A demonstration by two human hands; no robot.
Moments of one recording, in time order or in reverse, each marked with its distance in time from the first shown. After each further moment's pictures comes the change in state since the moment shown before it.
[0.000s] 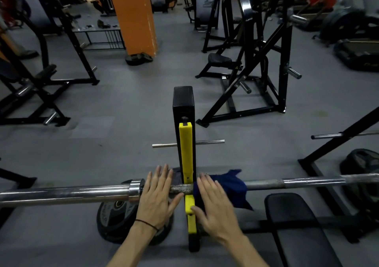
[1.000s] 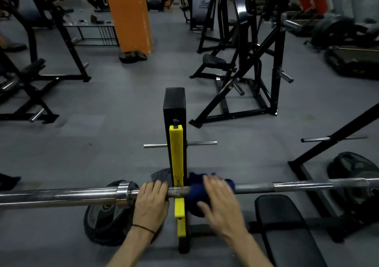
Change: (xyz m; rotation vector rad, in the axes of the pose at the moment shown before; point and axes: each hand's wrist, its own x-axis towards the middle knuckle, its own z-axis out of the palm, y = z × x) left_hand 0.006 0.018 0.014 -0.019 0.183 -0.027; right_hand -0.001 0.043 -0.018 -0.106 0.116 0.010
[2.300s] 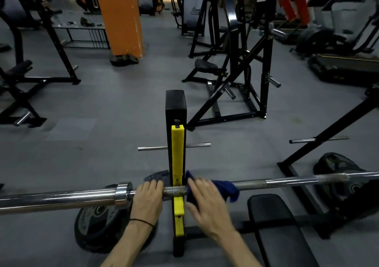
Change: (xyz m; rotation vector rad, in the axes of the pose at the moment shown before) left_hand 0.013 -0.003 -0.022 0.046 -0.218 -0.026; right_hand 0.001 -0.033 0.002 0.017 -0.124 0.040
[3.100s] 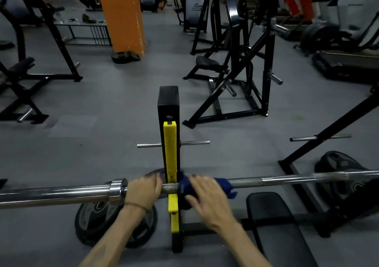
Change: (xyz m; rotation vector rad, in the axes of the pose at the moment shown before) left_hand 0.026 -0.001 -0.015 -0.094 -0.092 -0.065; right_hand 0.006 0.021 -0.014 -0.009 0.035 -0.060
